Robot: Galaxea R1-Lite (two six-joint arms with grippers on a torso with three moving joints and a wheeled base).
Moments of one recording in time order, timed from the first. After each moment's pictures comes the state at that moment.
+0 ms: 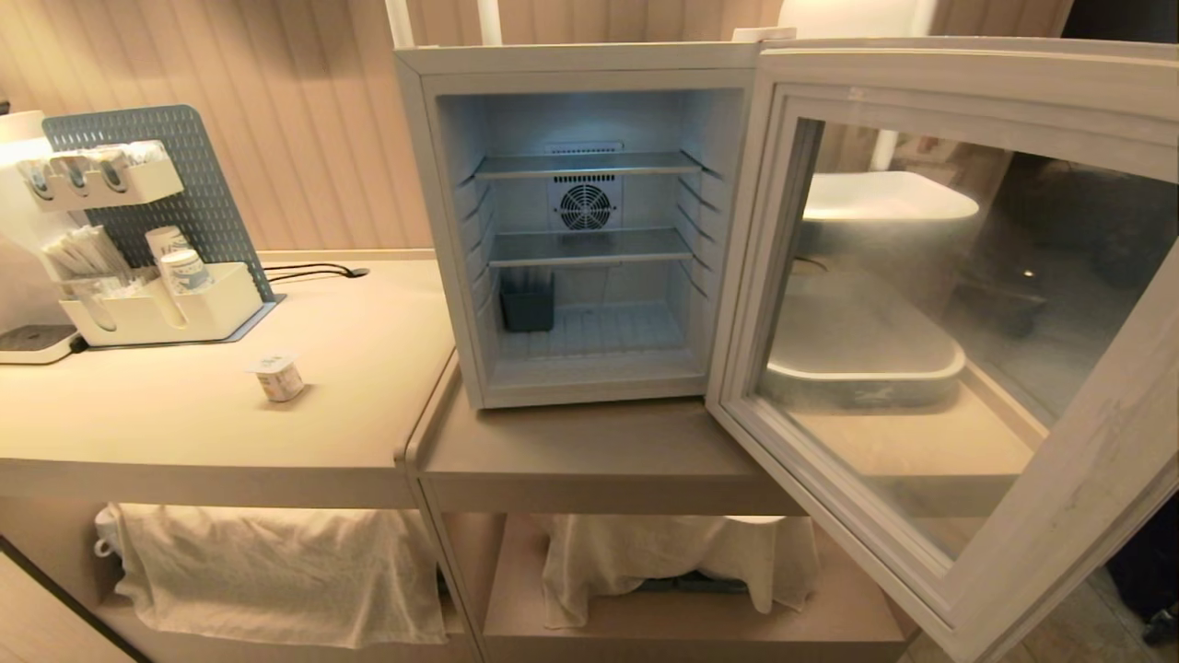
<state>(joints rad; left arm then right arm) 0.00 0.00 0.00 0.00 -0.01 -0.01 -0.61 1.32 -1.13 0.13 1.08 0.08</state>
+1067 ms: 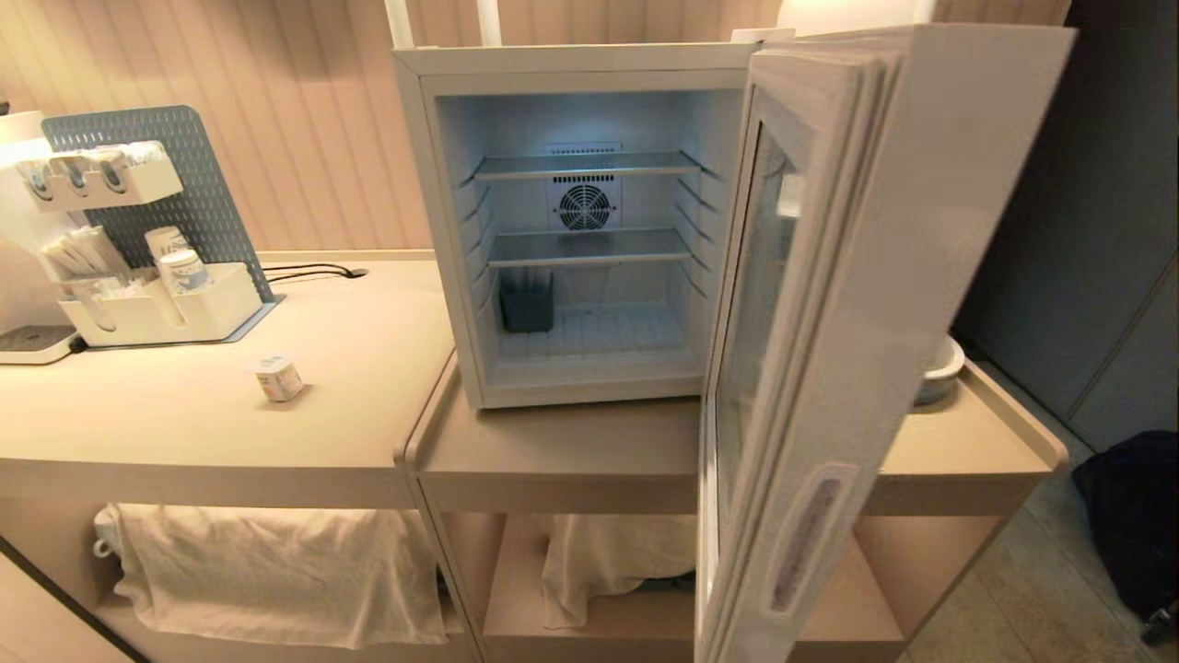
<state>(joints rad) 0.00 0.00 0.00 0.00 -0.01 -0.01 0.18 1.07 -0.90 -0.08 1.33 0.30</state>
